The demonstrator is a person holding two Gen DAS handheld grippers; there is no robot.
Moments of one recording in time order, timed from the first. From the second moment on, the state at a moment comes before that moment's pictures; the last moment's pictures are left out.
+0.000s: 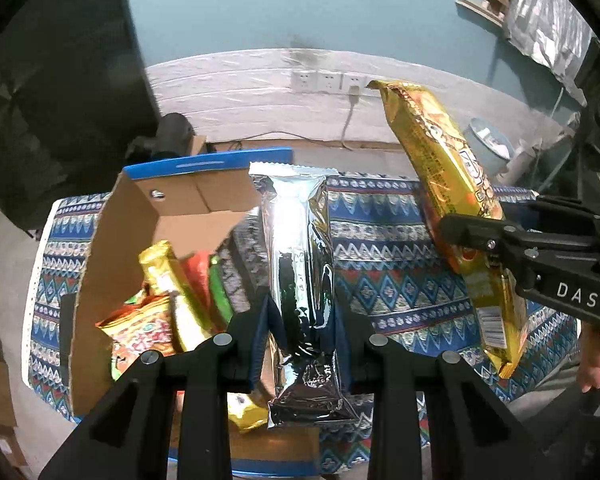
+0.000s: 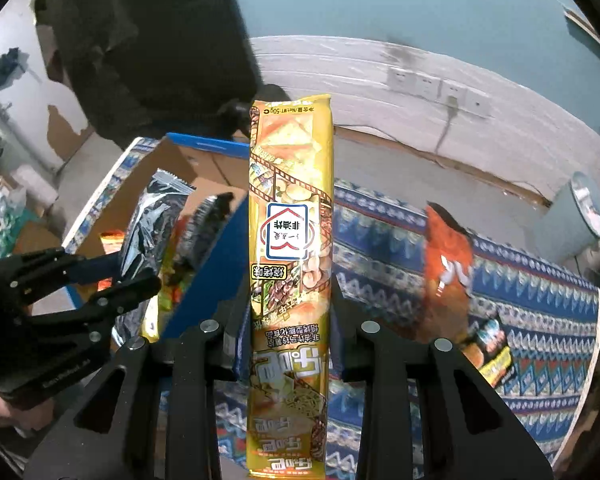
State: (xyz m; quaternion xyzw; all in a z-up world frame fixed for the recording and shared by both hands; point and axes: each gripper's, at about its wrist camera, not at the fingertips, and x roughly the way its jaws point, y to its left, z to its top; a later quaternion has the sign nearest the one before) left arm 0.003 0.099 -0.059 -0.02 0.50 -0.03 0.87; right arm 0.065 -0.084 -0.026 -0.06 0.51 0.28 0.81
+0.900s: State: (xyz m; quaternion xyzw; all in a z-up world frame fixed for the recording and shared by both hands) left arm 0.000 0.224 -0.076 -0.07 0.50 0.08 0.86; right arm 0.066 0.067 -0.038 -0.09 0.52 0.37 0.76
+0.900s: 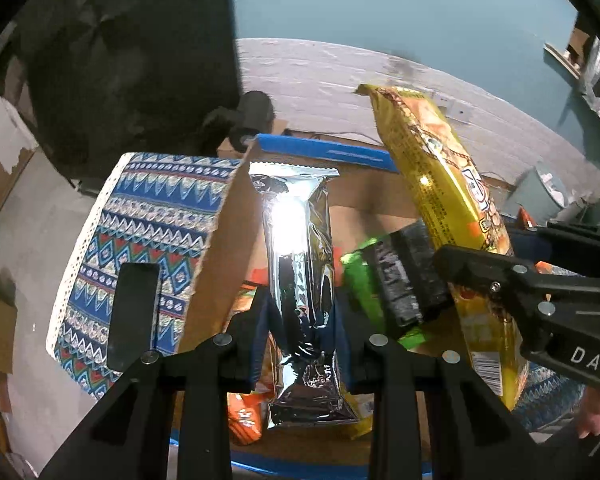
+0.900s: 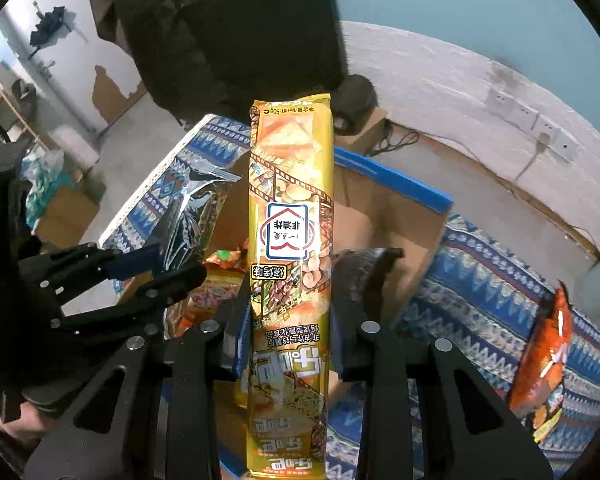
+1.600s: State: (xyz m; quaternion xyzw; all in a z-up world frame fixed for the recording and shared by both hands) left arm 0.002 0.227 -0.075 -0.09 0.50 0.10 0.85; right arm 0.078 0.051 -0.041 -0.09 0.52 0.34 0.77
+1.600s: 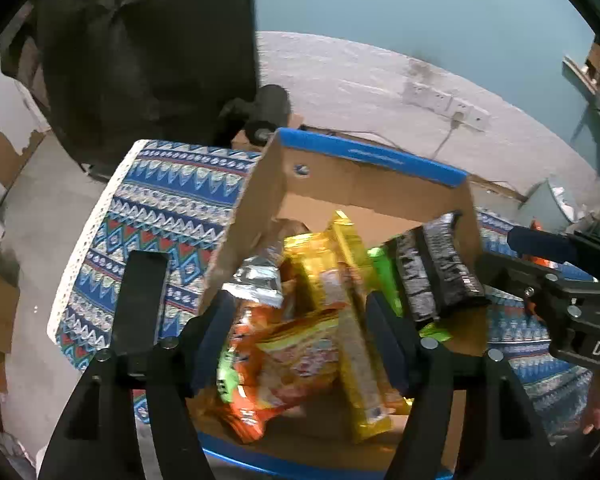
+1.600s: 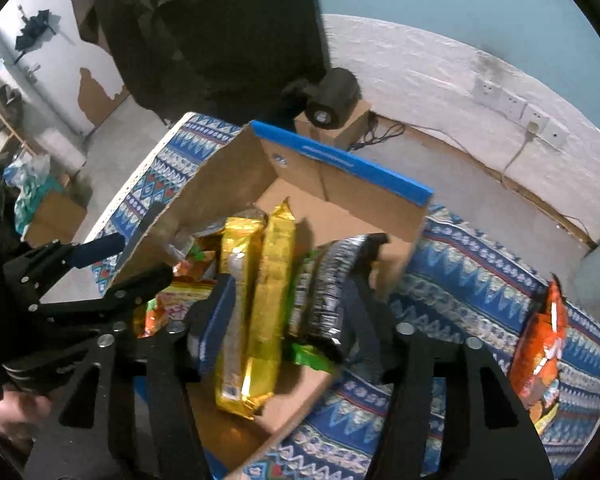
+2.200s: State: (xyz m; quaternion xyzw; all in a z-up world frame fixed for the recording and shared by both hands) left arm 0.012 0.130 -0.061 -0.04 0.51 0.00 0.86; right arm 0.079 -0.052 -0.029 -0.11 0.51 0.30 0.80
